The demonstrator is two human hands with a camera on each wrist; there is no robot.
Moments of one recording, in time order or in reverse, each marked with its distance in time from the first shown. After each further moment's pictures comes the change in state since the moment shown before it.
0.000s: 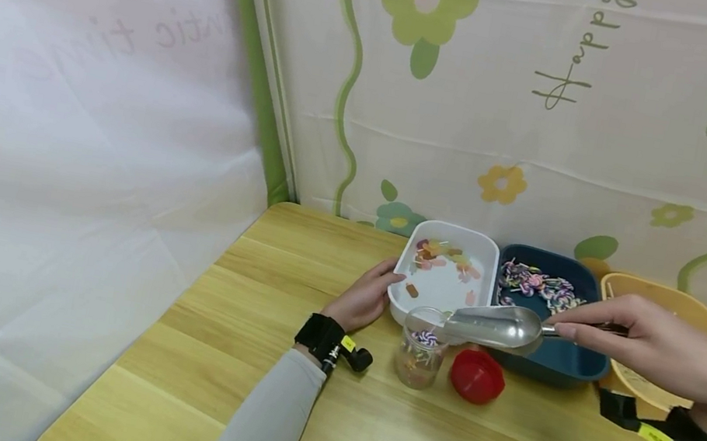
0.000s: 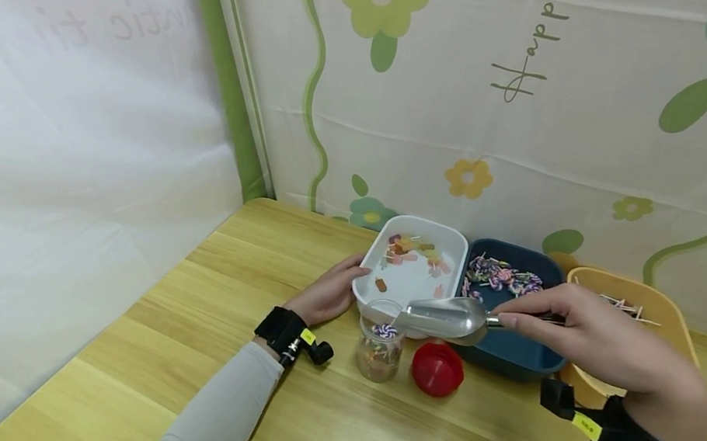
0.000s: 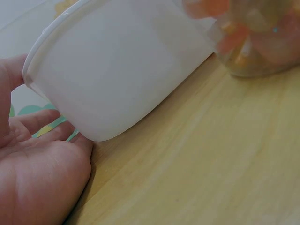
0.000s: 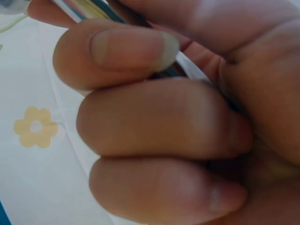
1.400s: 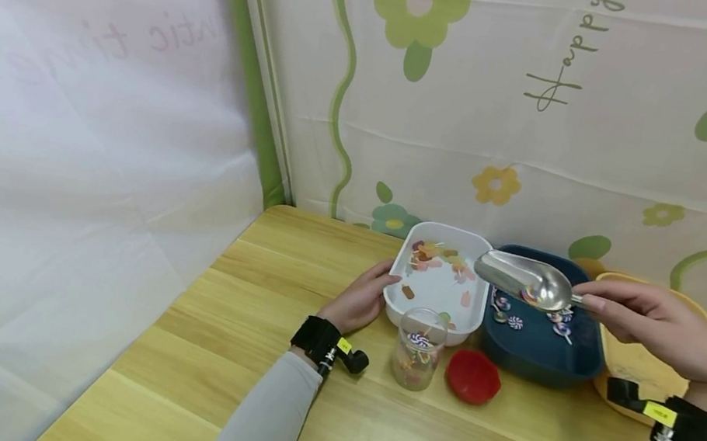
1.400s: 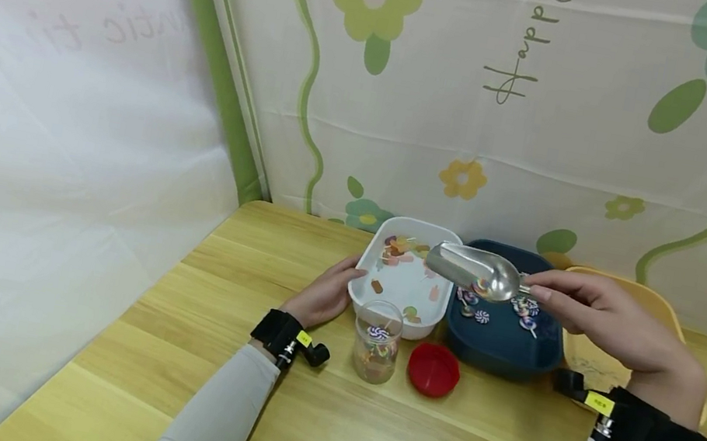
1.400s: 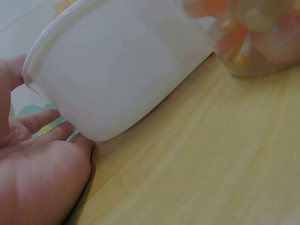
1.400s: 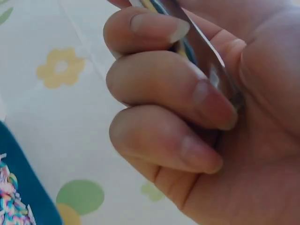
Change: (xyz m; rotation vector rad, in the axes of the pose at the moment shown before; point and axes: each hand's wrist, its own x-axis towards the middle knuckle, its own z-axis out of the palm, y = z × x) left_hand -0.002 -0.001 0.001 -0.017 -0.018 0.011; right_hand -0.016 0.057 -0.002 0.253 0.156 0.130
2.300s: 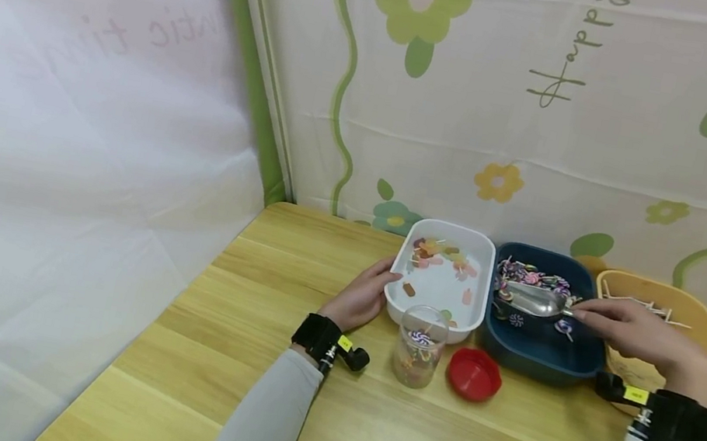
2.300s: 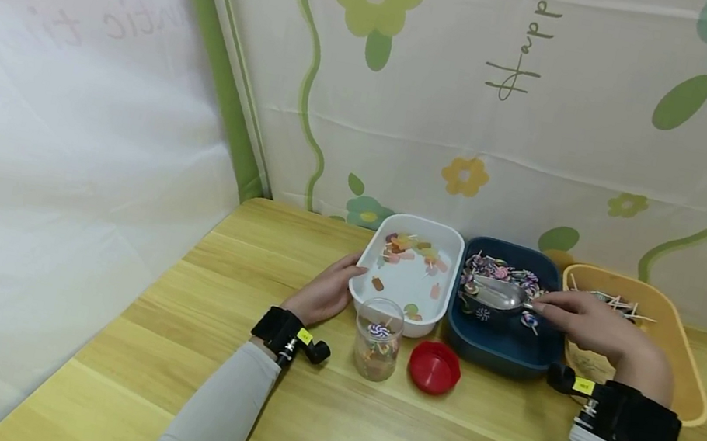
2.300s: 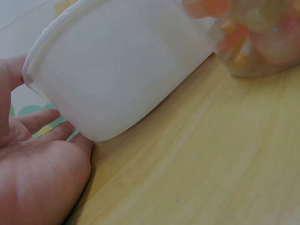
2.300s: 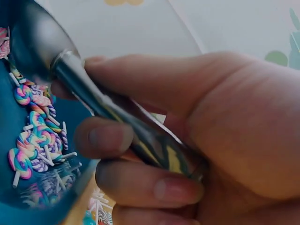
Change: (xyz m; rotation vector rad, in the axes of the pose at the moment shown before) left_hand 0.002 -0.001 -0.001 -0.001 0.028 -0.017; right_hand 0.010 0.074 0.011 -0.044 -0.151 0.327
